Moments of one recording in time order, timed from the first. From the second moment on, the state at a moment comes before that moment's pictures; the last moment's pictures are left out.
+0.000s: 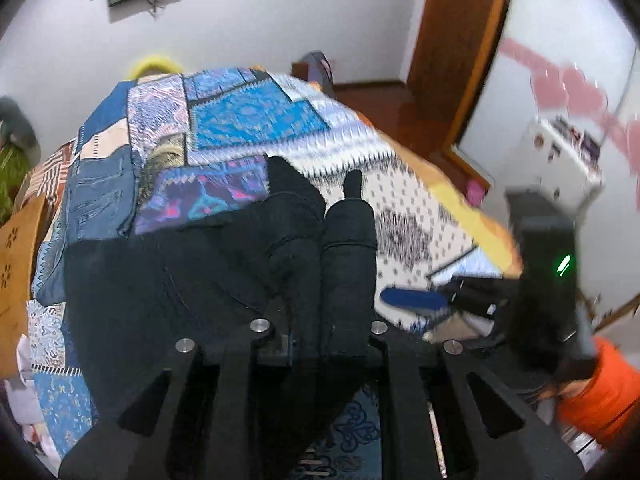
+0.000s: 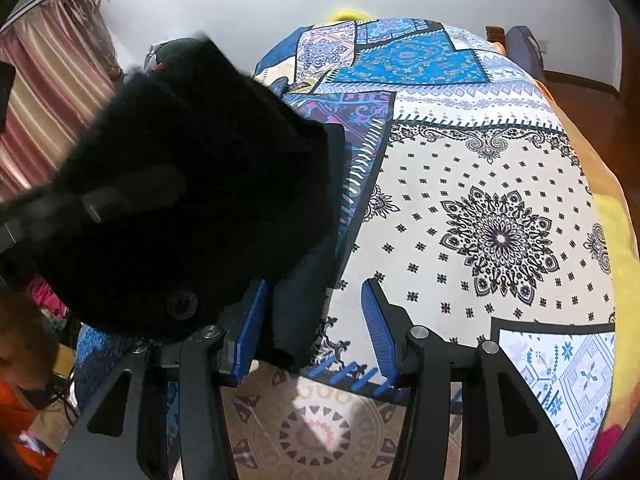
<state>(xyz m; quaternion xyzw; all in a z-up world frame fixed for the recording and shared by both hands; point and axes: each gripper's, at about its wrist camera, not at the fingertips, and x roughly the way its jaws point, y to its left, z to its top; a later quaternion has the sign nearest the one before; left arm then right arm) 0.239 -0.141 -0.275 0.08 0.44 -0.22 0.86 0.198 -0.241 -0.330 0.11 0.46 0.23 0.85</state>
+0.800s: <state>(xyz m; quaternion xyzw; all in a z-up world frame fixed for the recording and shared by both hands) 0.275 -0.018 -0.247 0.05 0.43 -0.11 0.90 0.188 -0.227 -0.260 0.09 0.38 0.25 0.89</state>
